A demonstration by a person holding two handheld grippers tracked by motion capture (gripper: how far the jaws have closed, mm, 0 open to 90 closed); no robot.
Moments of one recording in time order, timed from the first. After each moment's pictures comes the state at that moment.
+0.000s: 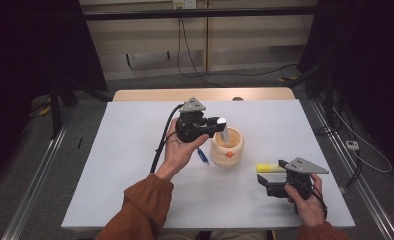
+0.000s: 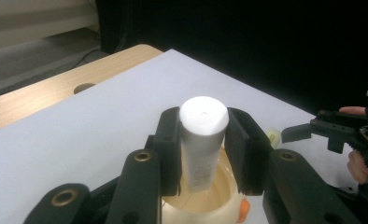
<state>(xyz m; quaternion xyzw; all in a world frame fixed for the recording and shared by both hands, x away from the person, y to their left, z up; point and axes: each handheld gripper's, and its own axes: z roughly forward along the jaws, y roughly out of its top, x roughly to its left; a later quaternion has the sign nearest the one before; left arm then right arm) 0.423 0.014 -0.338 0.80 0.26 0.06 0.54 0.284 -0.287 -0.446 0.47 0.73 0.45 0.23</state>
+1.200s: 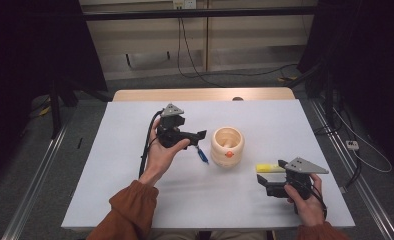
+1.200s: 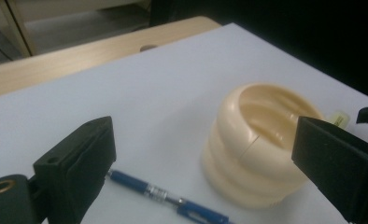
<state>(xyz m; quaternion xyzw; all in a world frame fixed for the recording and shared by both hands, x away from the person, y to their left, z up) 0.435 0.068 -0.370 0.80 0.35 0.10 0.48 0.284 -0.286 -0.447 0.47 0.73 0.44 0.23</state>
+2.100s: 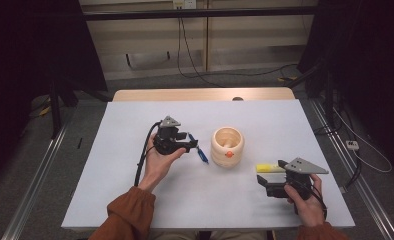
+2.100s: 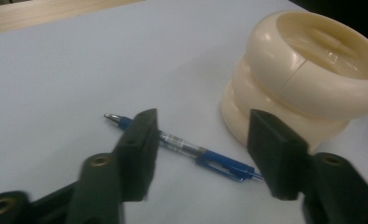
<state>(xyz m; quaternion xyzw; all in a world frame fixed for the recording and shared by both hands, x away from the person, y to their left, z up) 0.434 0.079 -0.410 0.81 0.35 0.08 0.45 0.283 -0.286 -0.447 0.46 0.73 0.44 0.23</state>
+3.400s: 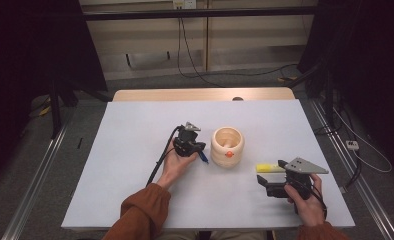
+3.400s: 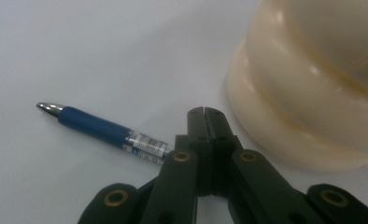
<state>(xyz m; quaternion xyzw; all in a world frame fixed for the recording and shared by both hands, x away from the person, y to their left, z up) 0.450 0.029 -0.452 0.85 0.36 0.06 0.38 0.284 -0.287 -0.447 0.46 0.73 0.44 0.23</state>
